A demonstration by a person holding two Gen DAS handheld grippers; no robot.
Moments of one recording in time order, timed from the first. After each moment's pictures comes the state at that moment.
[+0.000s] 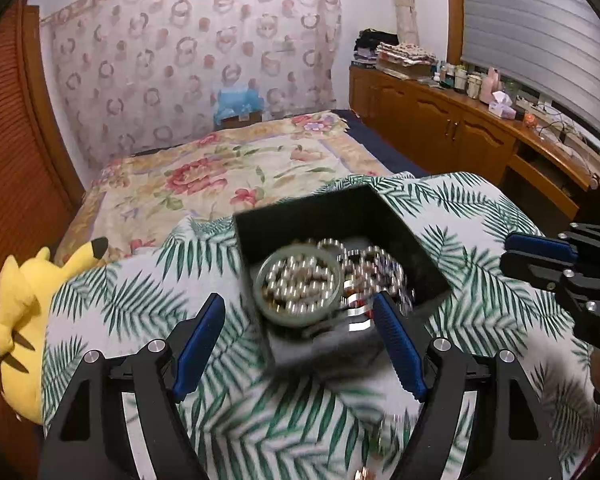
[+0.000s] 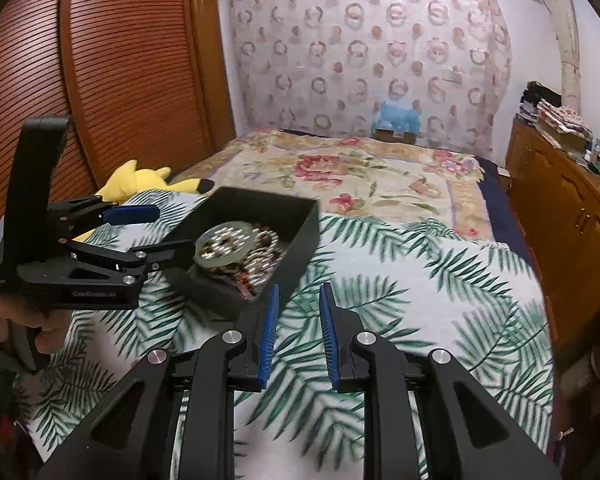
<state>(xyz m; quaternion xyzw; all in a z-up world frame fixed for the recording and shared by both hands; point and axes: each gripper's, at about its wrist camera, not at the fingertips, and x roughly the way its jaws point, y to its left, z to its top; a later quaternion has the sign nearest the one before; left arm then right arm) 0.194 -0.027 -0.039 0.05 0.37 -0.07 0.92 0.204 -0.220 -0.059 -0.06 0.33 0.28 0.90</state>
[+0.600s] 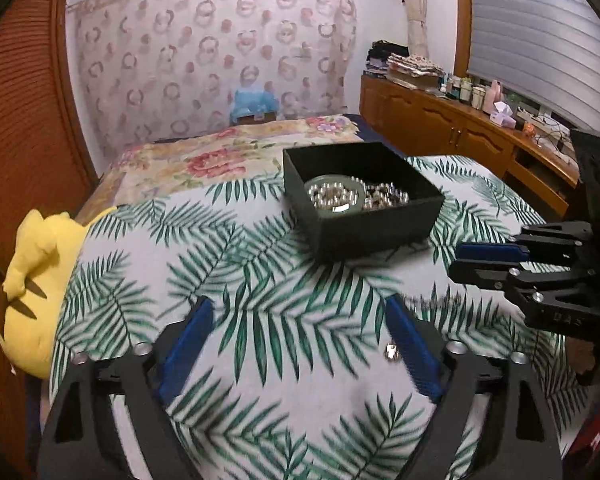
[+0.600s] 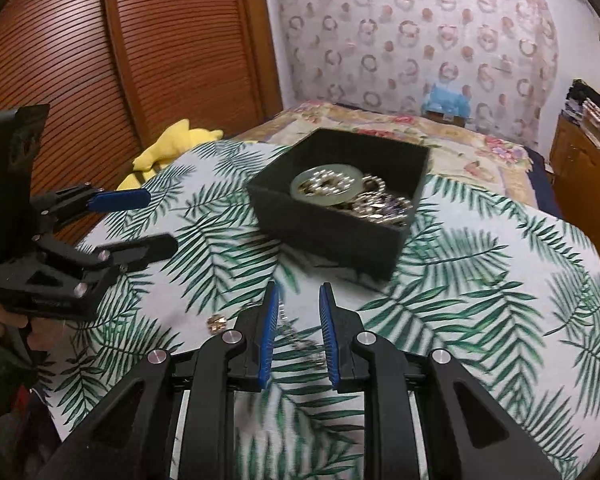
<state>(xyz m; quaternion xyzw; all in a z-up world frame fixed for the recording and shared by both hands) 0.100 0.019 -0.058 0.03 0.36 -0.06 0.93 0.159 -0.160 -0.093 -0.08 0.37 0.35 0.86</state>
